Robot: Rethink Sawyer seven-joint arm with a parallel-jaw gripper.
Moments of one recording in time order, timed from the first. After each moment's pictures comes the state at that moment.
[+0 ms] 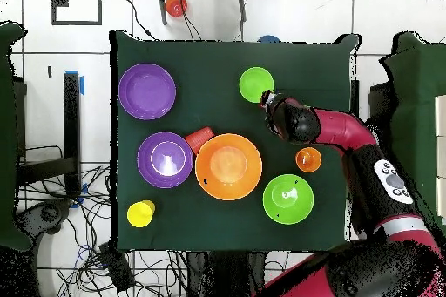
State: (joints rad) arm -0.81 -0.31 0.53 1.38 -0.57 0.38 2.02
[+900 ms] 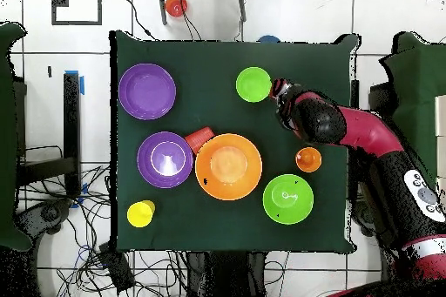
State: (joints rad) arm -0.95 -0.41 0.70 1.48 -0.55 0.38 2.02
